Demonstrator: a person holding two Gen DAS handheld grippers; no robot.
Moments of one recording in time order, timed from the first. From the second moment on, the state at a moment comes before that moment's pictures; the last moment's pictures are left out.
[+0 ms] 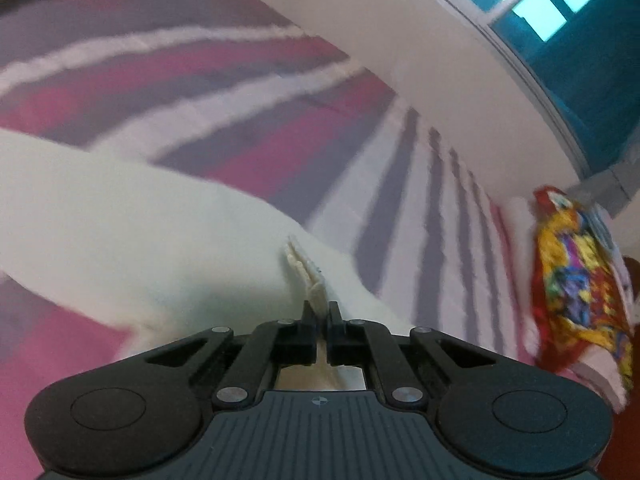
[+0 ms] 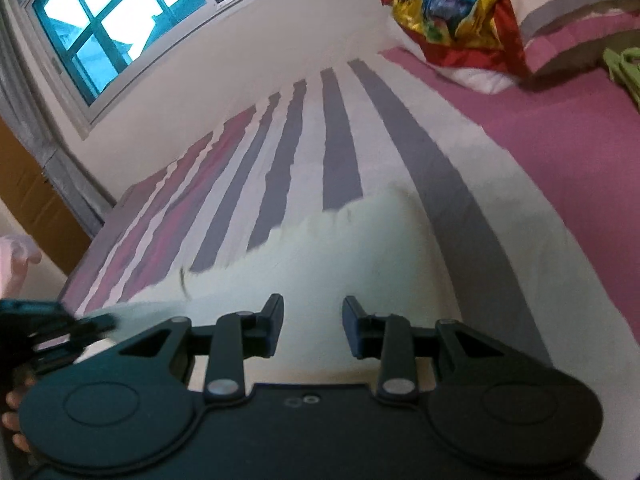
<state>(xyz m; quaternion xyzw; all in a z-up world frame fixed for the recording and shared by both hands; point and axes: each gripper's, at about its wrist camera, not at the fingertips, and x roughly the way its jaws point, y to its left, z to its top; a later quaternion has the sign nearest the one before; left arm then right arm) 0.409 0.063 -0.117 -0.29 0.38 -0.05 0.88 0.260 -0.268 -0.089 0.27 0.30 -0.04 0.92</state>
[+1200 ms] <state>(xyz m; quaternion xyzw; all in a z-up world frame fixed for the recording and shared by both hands) 0.339 0.316 -0.178 -0.41 0.42 0.12 0.80 0.330 -0.076 -0.095 0.07 0.40 0.02 0.91</state>
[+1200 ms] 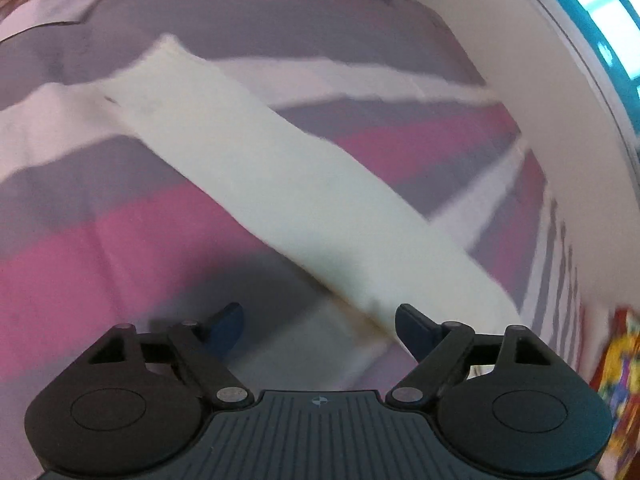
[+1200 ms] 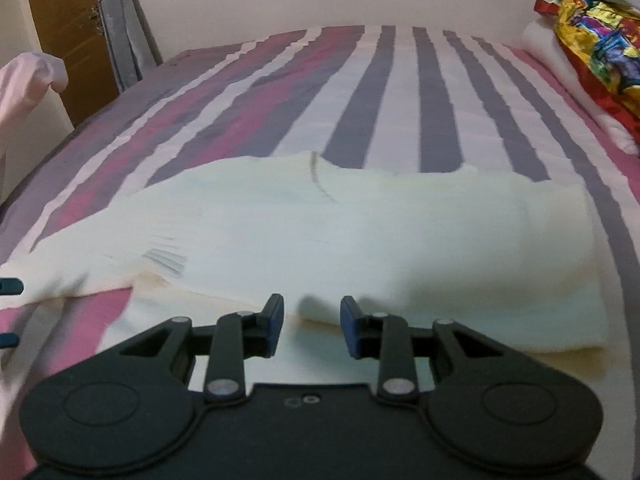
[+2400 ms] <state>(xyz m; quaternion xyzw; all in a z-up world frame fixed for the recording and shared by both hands) 0.368 0.374 -0.195 -0.51 0.28 0.14 0.80 0.382 -0.012 -0.120 0.02 0.42 0.01 0.91</state>
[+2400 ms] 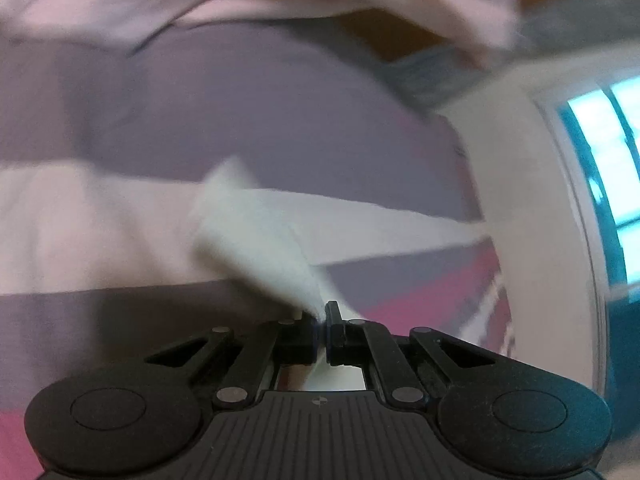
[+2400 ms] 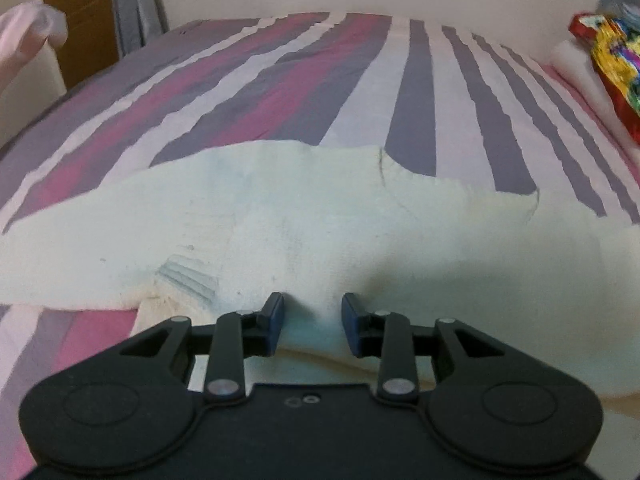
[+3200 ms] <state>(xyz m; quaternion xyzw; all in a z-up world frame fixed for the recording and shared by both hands) 0.385 -0.070 -0.114 -0.18 0.47 -0.21 0.84 0.299 -0.208 -0.101 0.16 0.40 -0.05 0.90</state>
